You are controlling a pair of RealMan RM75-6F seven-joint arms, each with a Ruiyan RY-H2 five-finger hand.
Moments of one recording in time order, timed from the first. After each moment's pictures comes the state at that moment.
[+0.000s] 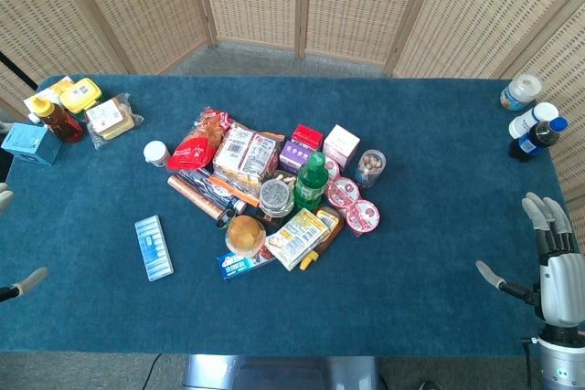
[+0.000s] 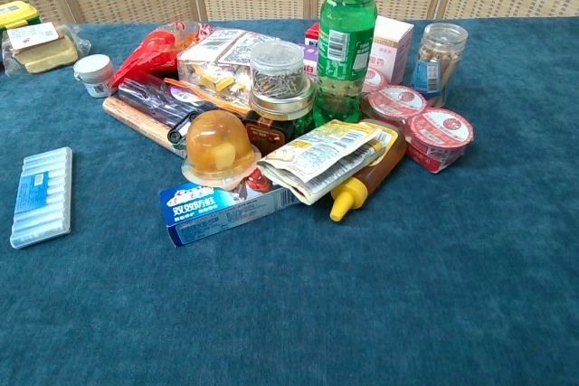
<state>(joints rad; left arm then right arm) -0.02 -0.84 -0.05 -1.88 1.69 1.70 -0.15 0.05 -1.25 0.14 -1.57 -1.63 1.76 0.29</state>
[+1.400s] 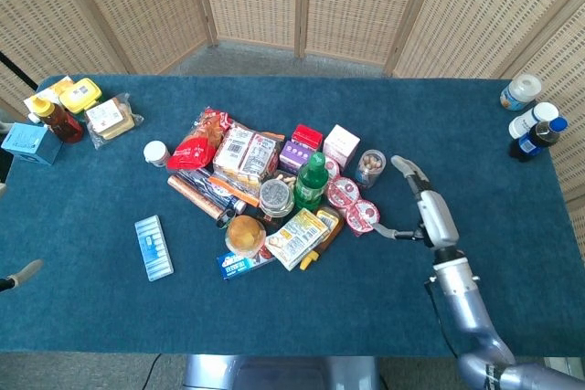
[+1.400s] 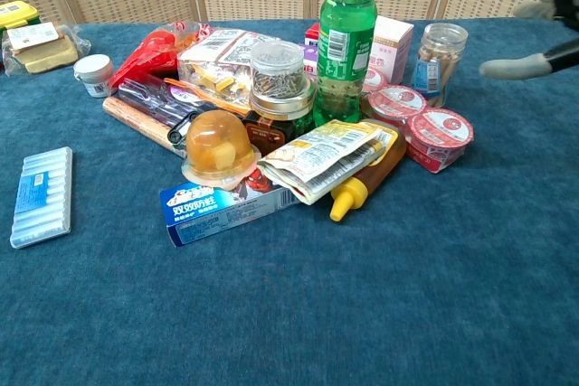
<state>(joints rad) -0.04 -0.85 -0.07 -1.86 1.62 1.66 -0.16 0.43 -1.47 0.26 -1.50 -1.42 1.22 0.45</state>
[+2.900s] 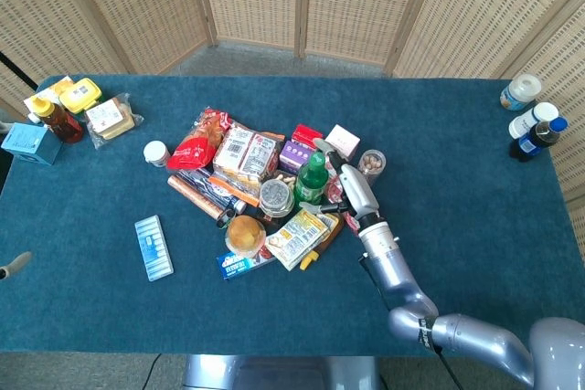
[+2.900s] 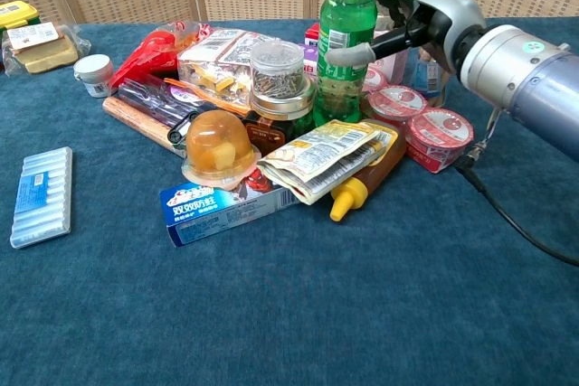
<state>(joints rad) -0.05 -0.86 -0.09 -1.82 1.51 1.59 -0.17 0.72 -1.73 0.39 -1.36 -1.21 1.01 0.41</state>
